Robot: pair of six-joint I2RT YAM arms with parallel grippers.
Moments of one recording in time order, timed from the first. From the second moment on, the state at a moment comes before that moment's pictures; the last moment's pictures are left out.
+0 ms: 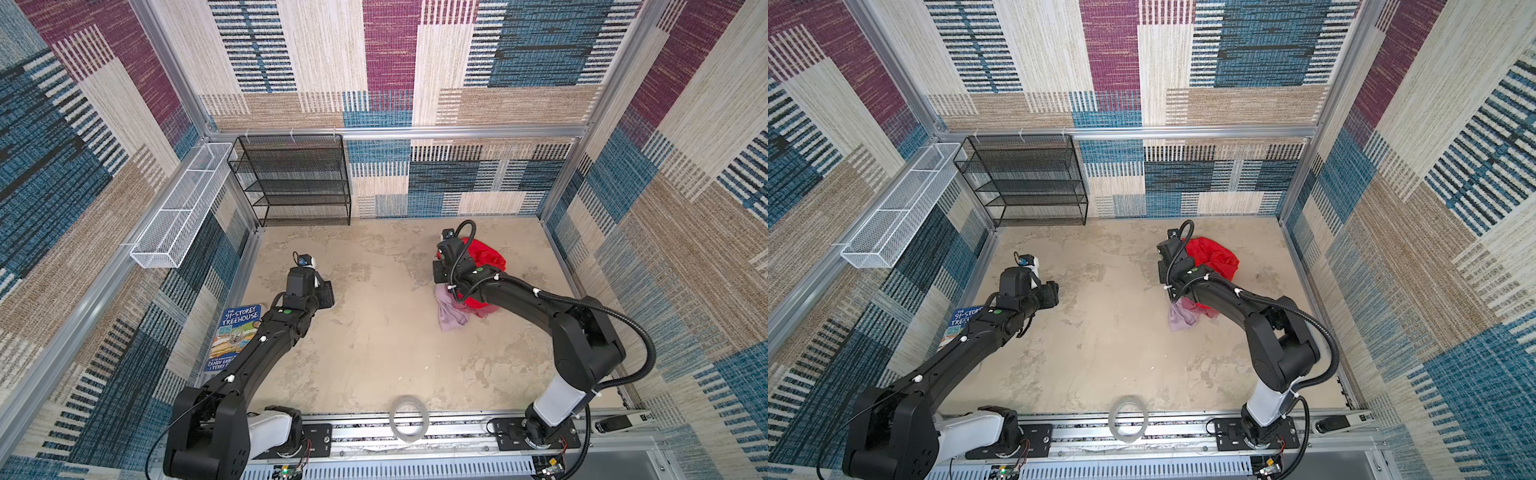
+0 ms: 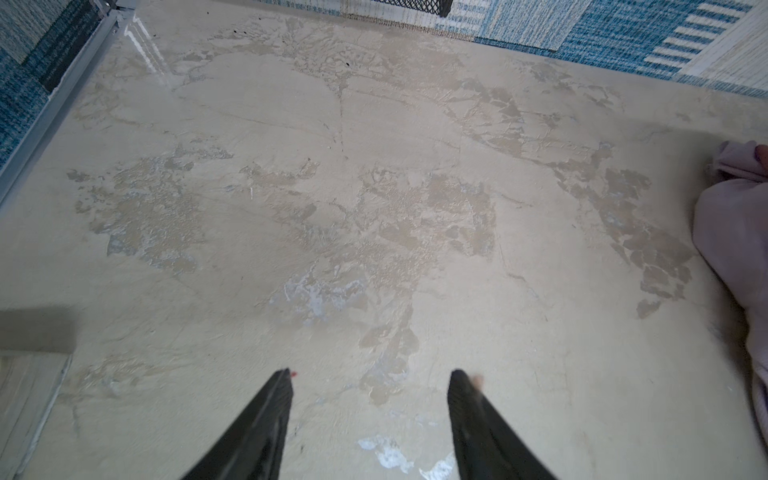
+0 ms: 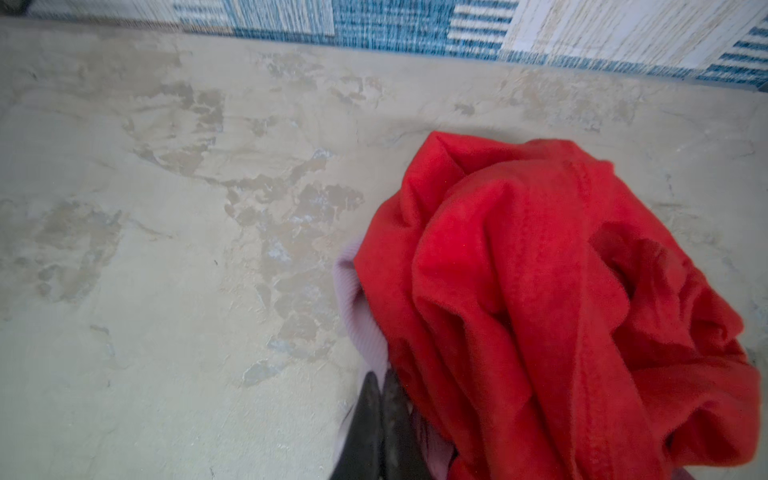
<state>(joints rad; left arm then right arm) -0.19 1.22 0.73 -0.18 -0.11 -0.26 0.50 1.67 1.18 -0.24 0.32 0.28</state>
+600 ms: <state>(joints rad) -0.19 1.23 0.77 -0.22 -0.10 -0.27 0.30 1.47 1.17 -0.21 0.13 0.28</state>
